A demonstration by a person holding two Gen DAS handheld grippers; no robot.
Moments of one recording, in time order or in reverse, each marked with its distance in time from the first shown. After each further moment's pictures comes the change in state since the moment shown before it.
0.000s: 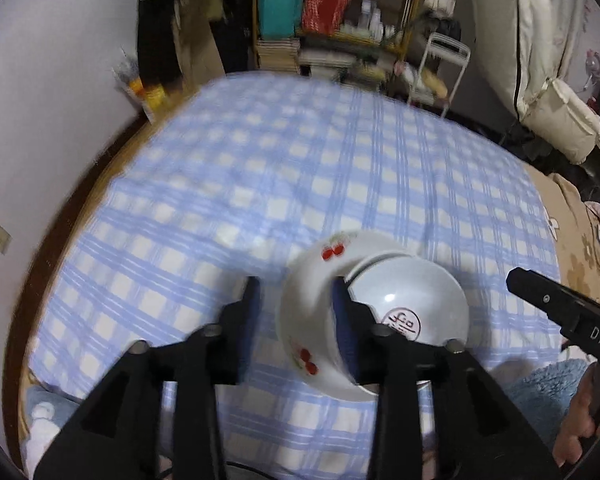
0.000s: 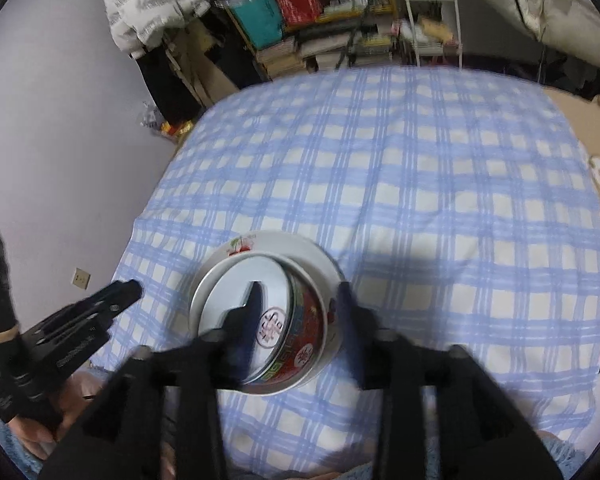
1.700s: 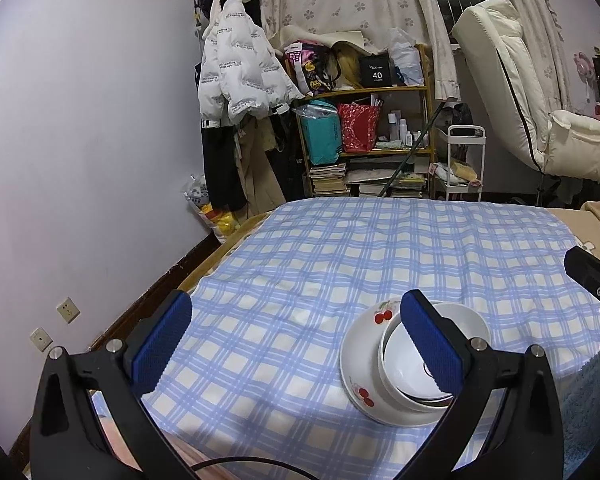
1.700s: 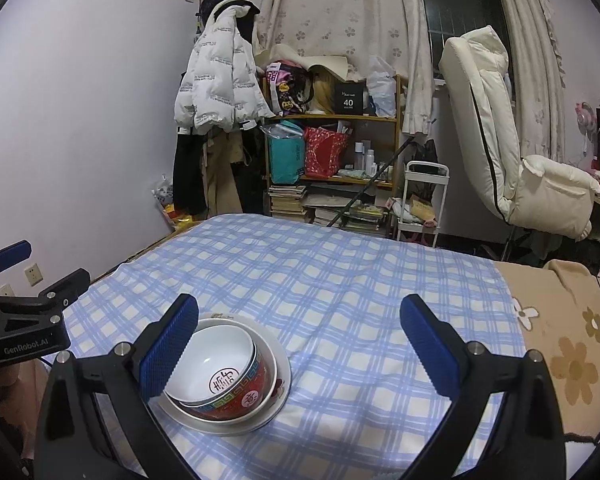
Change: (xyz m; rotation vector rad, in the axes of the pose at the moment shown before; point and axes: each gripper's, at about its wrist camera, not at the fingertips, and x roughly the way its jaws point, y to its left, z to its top) left arm -0.084 -0.017 -0.063 0.082 -0.479 0.254; right arm -0.084 0.035 -0.068 -0.327 -0.556 -0.157
